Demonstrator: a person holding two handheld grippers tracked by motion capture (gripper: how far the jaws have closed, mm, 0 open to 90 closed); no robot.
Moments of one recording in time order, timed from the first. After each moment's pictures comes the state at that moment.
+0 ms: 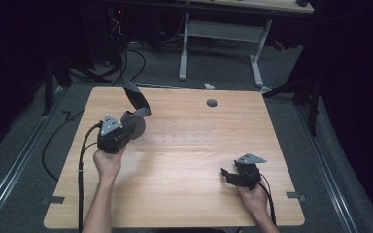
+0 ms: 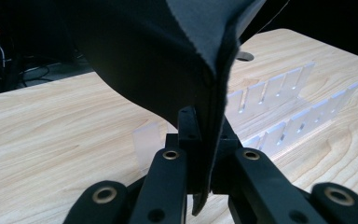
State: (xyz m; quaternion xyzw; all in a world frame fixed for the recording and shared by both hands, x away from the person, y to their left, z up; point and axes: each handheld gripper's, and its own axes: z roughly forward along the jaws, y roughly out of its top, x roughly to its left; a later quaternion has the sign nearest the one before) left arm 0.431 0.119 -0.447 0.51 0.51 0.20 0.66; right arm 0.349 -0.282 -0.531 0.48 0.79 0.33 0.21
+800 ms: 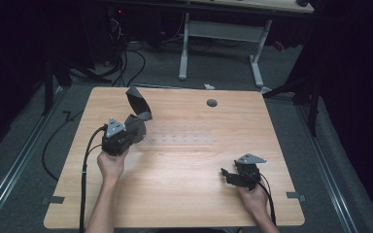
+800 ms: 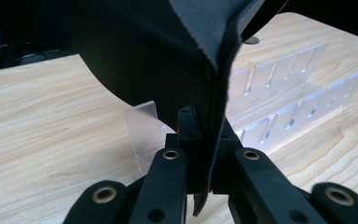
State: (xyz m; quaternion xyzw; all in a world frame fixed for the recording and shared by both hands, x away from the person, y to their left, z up) left arm 0.437 0.113 -0.469 0.52 0.52 0.20 0.65; right arm 0.349 -0.282 -0.531 0.48 0.79 0.33 0.21
